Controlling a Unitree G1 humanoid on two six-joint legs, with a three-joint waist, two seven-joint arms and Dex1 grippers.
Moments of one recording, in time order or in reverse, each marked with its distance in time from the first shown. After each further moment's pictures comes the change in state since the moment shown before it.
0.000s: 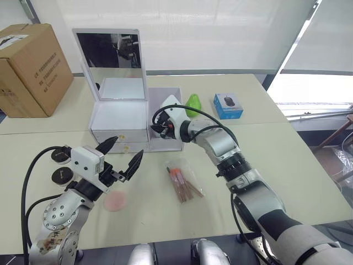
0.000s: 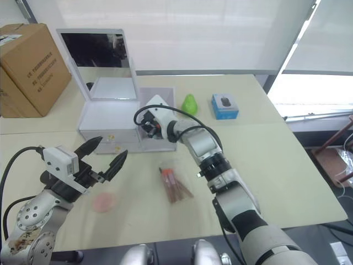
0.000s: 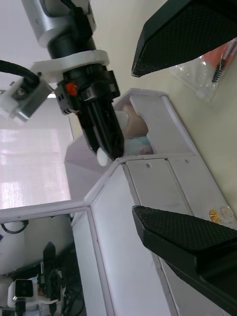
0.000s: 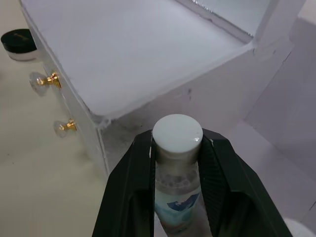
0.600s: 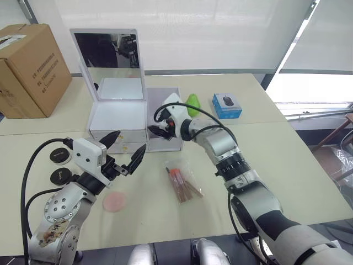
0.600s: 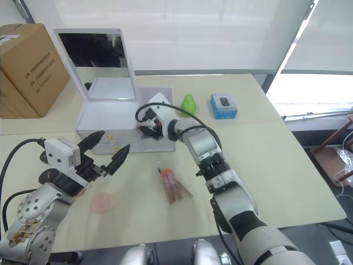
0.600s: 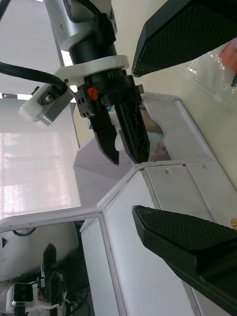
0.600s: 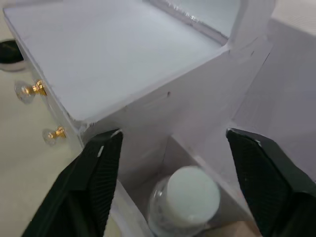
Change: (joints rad) left arm -0.063 0.012 -0.002 -0.025 -0.035 0.096 0.032; right arm 0.000 0.018 -0.102 -0.074 -0.006 0.039 0.009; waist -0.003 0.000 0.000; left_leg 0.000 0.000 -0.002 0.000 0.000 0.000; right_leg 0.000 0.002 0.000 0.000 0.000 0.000
